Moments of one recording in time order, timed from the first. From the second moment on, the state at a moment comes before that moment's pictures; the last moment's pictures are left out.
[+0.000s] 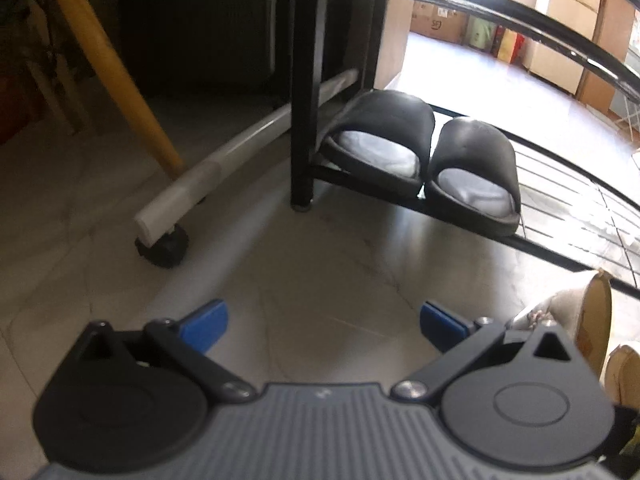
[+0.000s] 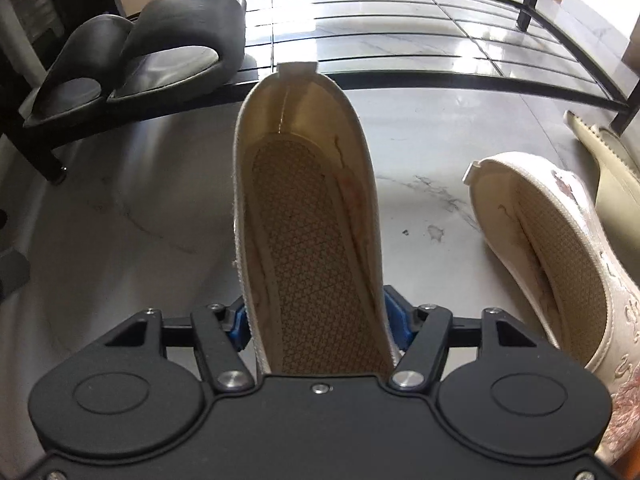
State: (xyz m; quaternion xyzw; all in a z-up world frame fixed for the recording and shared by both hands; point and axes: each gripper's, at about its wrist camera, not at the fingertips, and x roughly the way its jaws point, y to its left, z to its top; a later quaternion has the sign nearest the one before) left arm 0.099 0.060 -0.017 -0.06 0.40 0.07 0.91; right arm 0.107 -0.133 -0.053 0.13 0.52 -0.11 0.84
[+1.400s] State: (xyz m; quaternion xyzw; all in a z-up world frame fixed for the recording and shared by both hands) left arm 0.098 0.064 -0.020 -0.08 0.41 0.07 0.90; right arm 0.091 -0.124 -0.055 0.06 0.52 -0.06 0.85
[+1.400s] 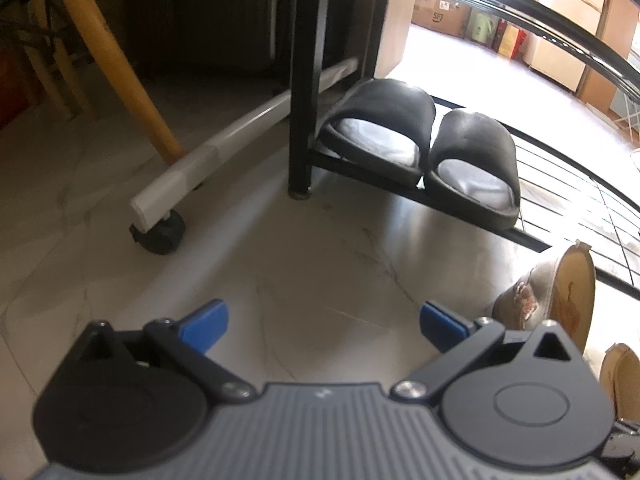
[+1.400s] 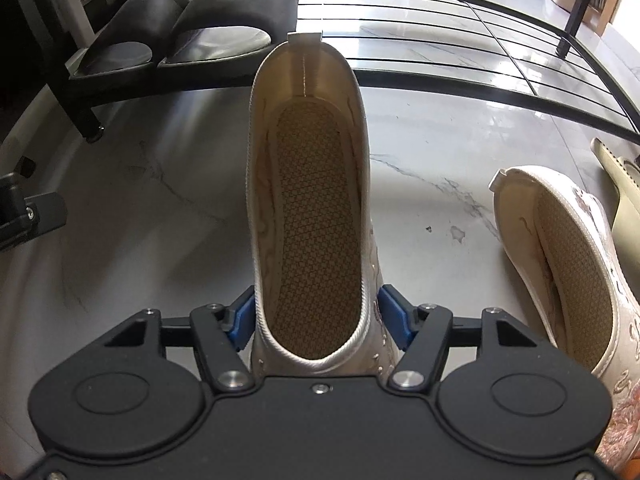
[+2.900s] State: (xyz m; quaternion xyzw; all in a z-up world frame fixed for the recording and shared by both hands) left arm 0.019 0.027 0.028 -0.06 0.27 -0.03 0.96; right arm -0.161 -0.275 0.061 0.25 0.20 -0.06 0.95
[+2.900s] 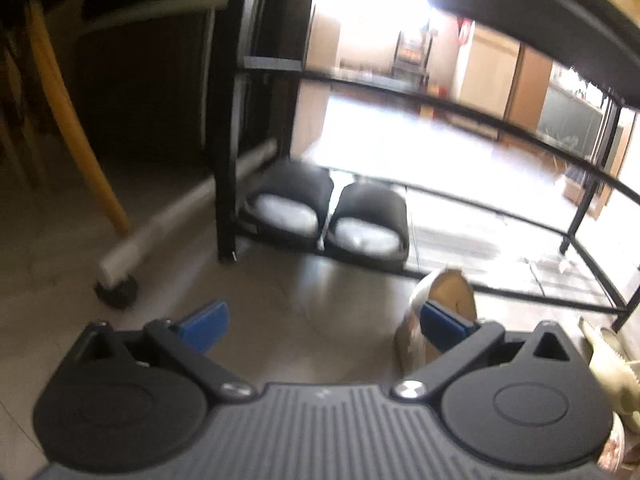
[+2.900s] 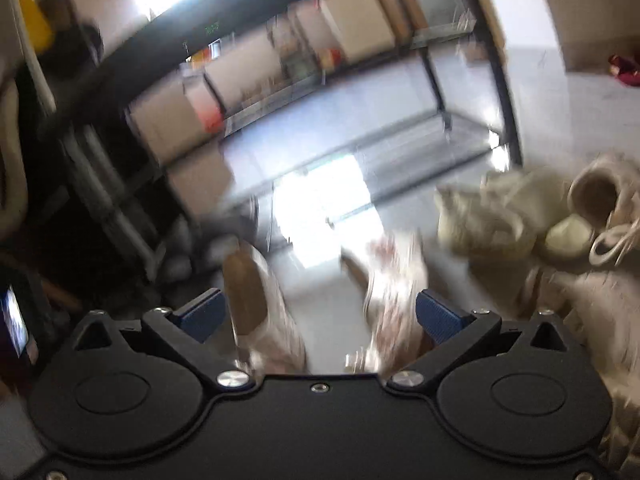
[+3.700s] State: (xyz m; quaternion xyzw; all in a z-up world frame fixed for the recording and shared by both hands) left arm -0.020 -0.130 0.007 -0.01 0.34 -0.22 0.91; right arm -0.224 -0.282 0.042 0.12 0.17 -0.10 0.97
